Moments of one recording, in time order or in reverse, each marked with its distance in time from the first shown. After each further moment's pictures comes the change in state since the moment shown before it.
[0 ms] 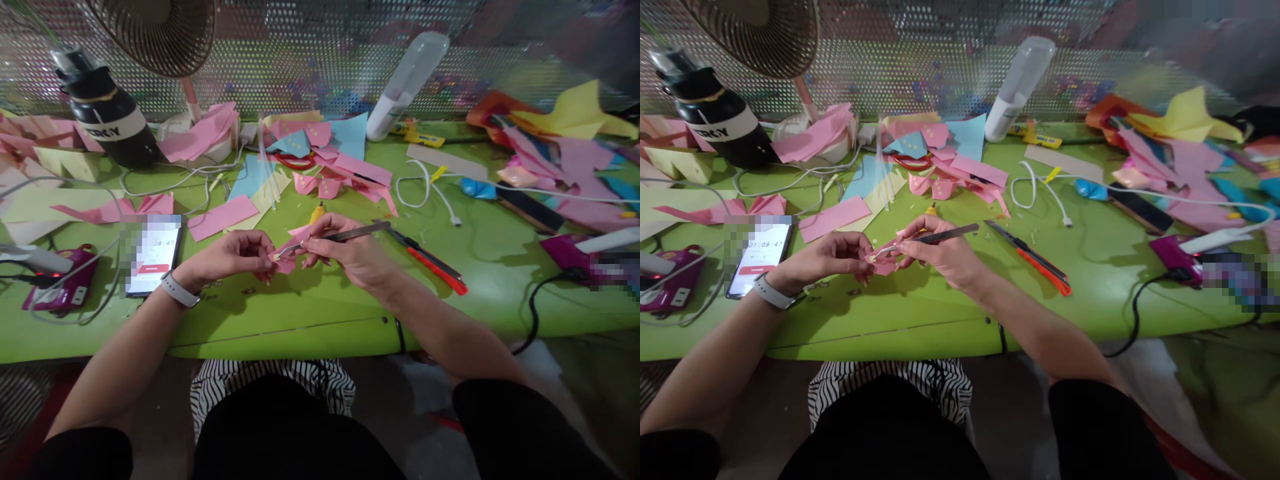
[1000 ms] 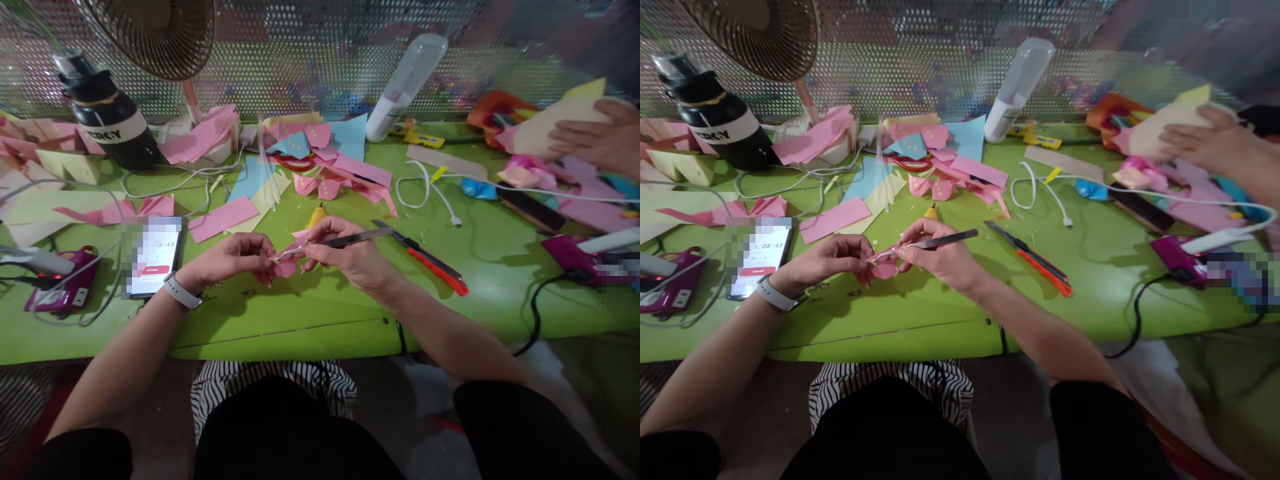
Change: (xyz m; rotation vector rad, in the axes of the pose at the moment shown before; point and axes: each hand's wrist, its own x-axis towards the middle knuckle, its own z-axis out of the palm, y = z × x) left_hand 0.001 -0.007 -0.004 -0.016 -0.047 0.049; right_hand -0.002 0.006 -0.002 -0.016 -0.030 -0.070
